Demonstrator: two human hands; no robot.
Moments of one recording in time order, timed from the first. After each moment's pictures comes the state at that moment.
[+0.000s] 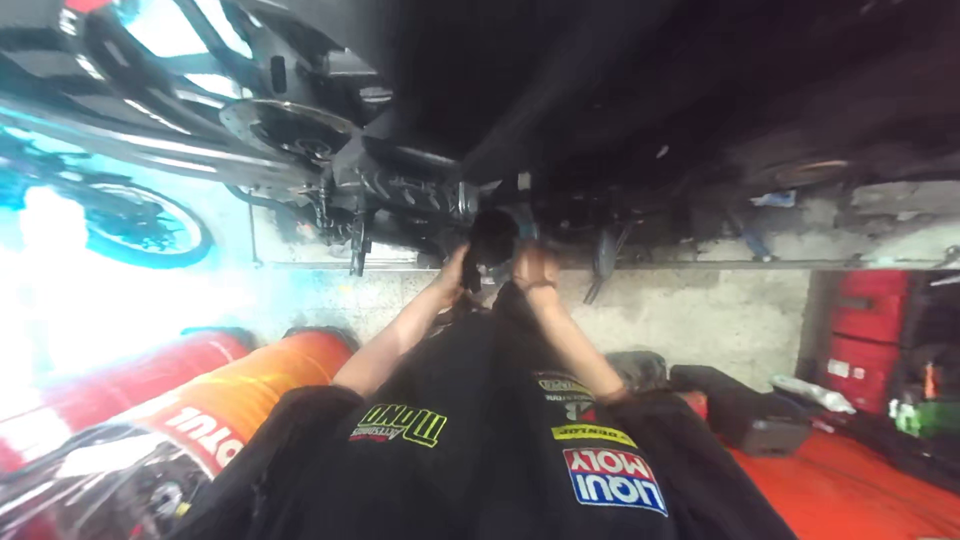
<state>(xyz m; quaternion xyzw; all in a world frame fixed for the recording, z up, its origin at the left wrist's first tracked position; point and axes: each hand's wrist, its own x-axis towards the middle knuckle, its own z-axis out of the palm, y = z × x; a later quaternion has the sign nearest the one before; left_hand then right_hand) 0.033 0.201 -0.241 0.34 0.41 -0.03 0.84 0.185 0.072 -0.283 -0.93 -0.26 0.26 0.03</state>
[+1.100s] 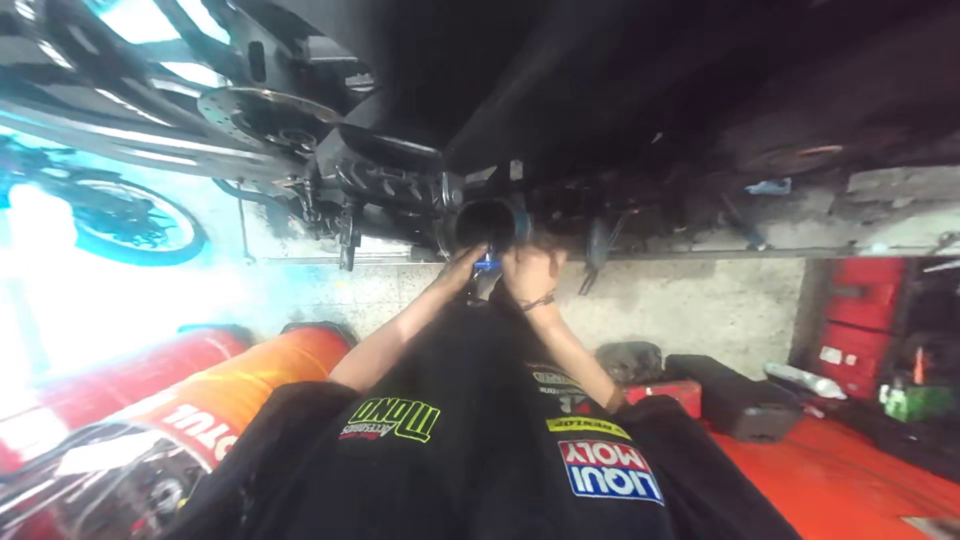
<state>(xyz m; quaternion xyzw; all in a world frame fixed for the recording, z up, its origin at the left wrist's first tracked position) 0.048 0.185 -0.238 0.57 0.38 -0.06 0.72 0.167 0.051 -0.225 -0.93 -0.31 0.10 0.18</state>
